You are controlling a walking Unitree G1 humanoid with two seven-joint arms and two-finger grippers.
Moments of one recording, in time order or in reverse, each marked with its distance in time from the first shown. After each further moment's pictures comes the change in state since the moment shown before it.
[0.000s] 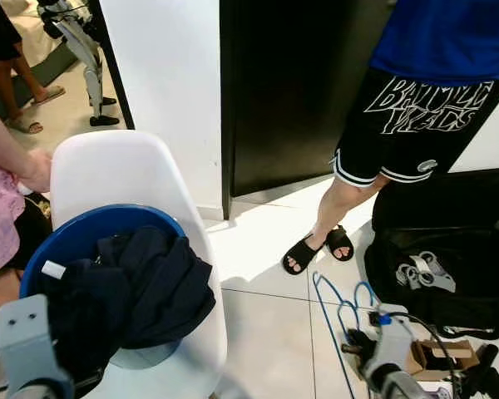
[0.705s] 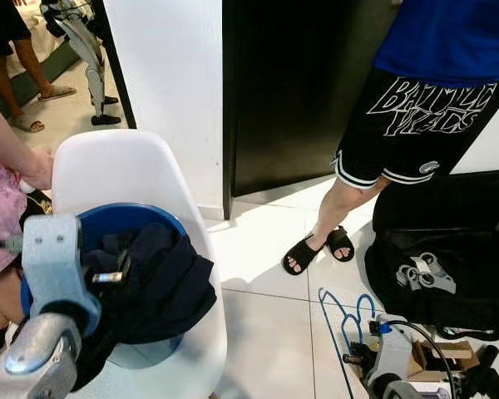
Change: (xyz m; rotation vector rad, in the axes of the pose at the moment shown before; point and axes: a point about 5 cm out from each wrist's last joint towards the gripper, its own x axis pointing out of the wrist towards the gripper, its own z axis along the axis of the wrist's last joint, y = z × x) left arm -0.027 -0.046 0.103 0.036 -0.497 -0.270; right arm 0.001 0.005 -0.019 0.019 0.057 -0.017
